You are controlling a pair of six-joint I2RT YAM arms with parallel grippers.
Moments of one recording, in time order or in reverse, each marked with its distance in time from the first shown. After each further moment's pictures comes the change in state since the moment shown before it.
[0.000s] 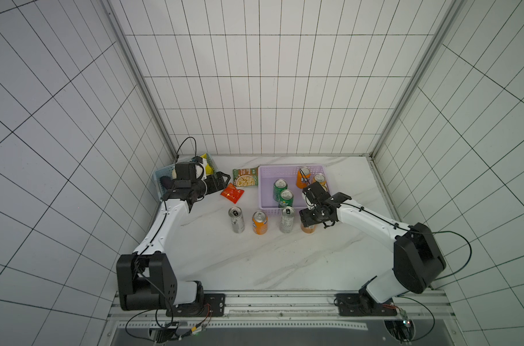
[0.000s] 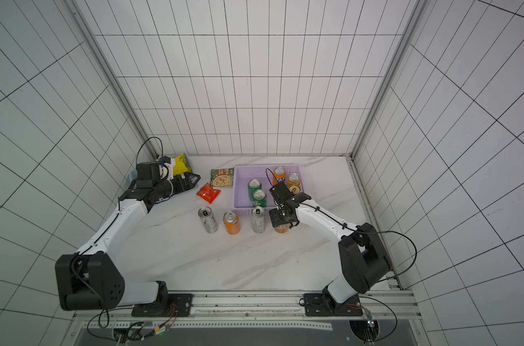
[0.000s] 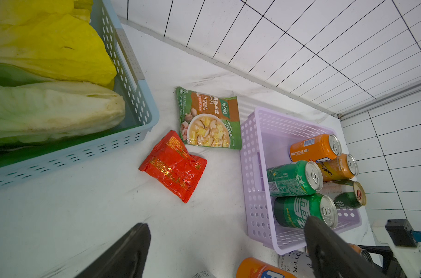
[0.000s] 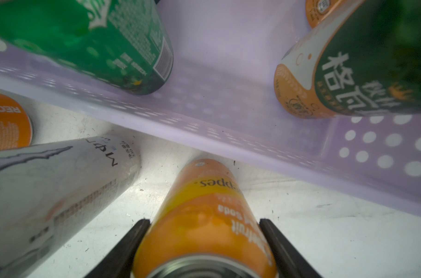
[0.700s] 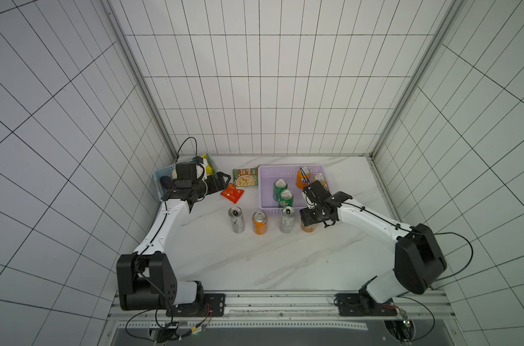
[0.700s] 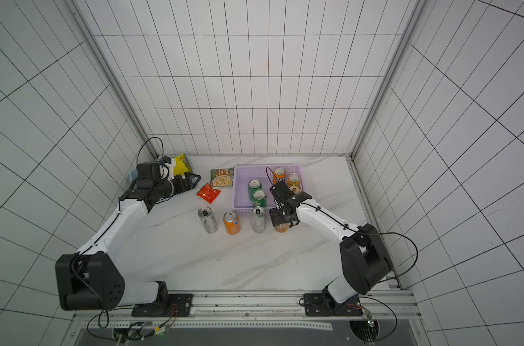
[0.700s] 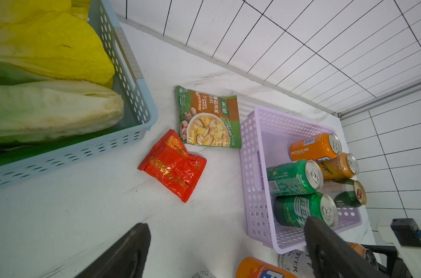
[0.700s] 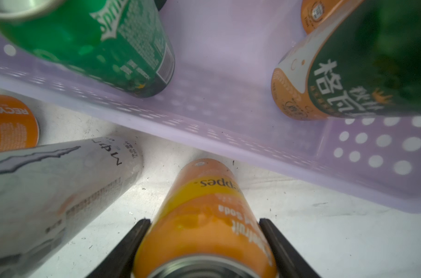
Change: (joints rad) left arm -0.004 0.000 -0.001 0.000 -0.003 0.000; right arm 0.000 -0.005 0.013 -0.016 0.000 0.001
